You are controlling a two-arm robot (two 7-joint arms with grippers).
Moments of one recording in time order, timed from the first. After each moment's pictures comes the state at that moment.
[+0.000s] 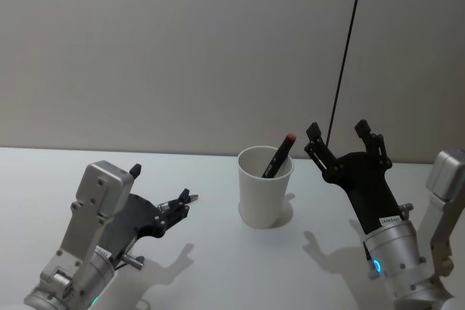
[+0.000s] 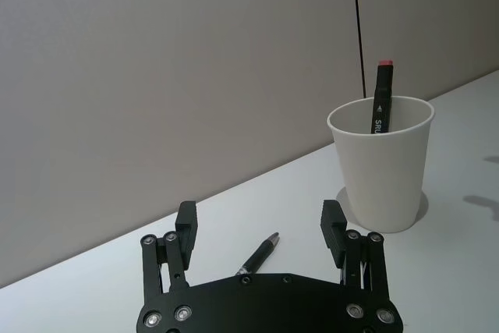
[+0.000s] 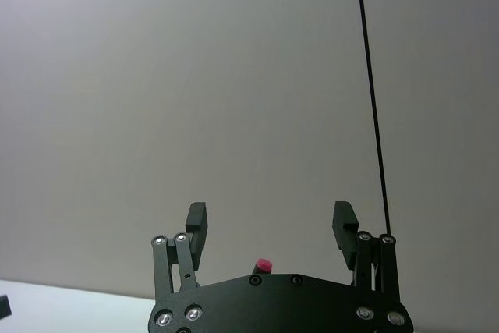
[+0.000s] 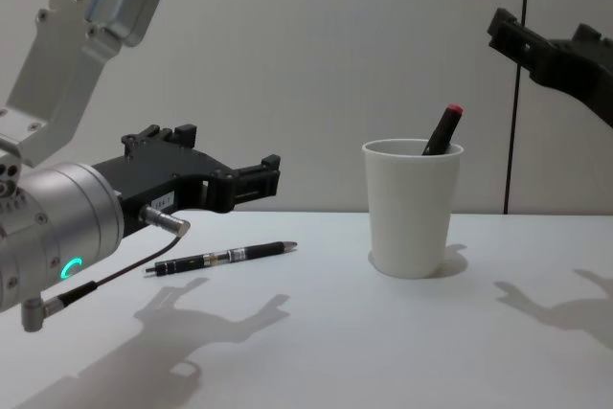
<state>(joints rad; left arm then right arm) -0.24 0.38 0.45 -1.63 -0.20 0.01 -0.01 0.19 0.07 -0.14 -1.50 0.31 -0.27 0.23</state>
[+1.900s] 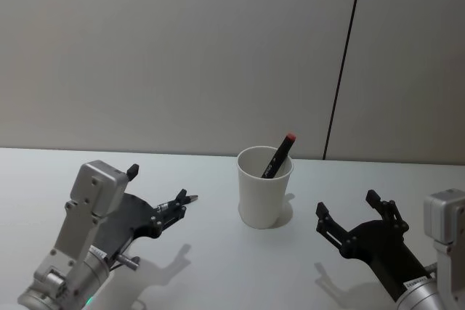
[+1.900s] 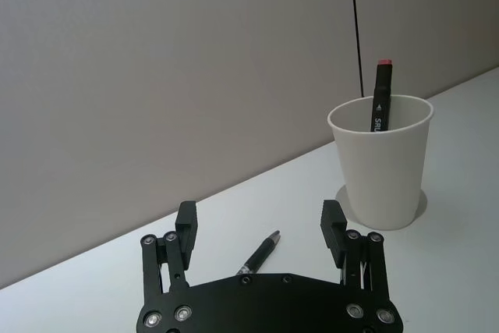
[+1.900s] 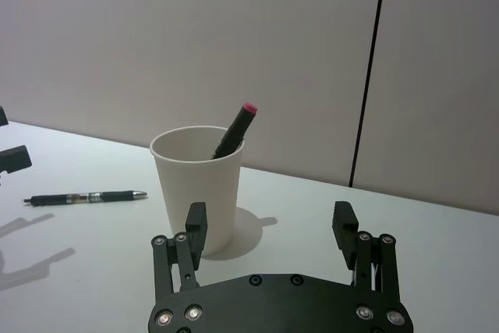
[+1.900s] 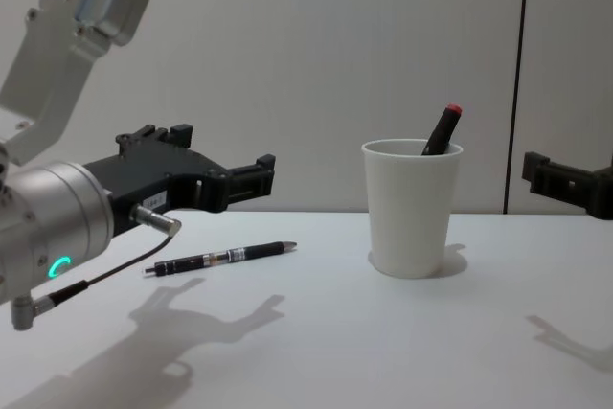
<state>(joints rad) -0.24 0.39 0.44 -1.62 -0.21 0.01 -0.04 -0.01 0.34 -0.23 -1.77 0.29 0.03 0.07</state>
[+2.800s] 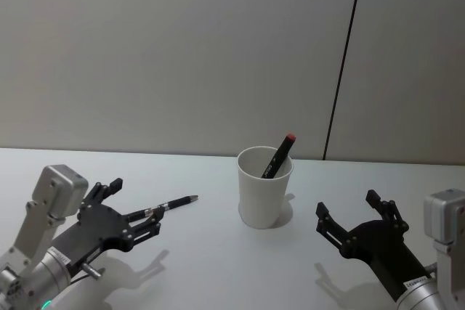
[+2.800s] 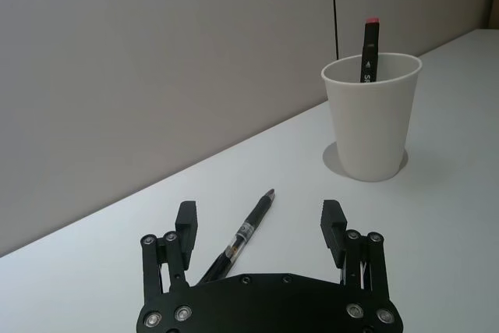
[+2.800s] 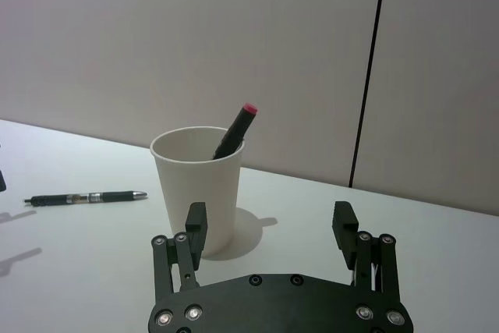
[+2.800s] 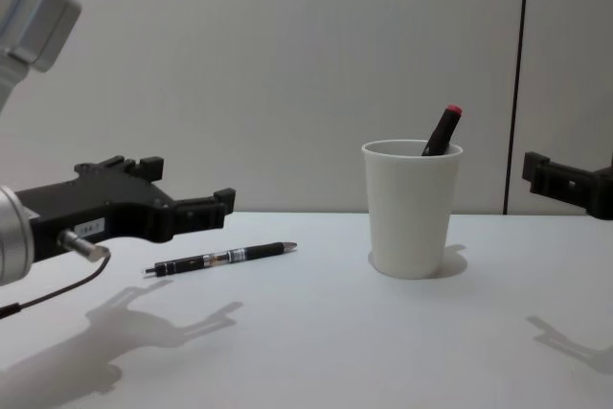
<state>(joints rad) -0.25 0.48 0.38 -1.55 -0.33 -0.02 -0.26 -0.01 0.34 -0.23 -1.77 0.29 0.03 0.07</state>
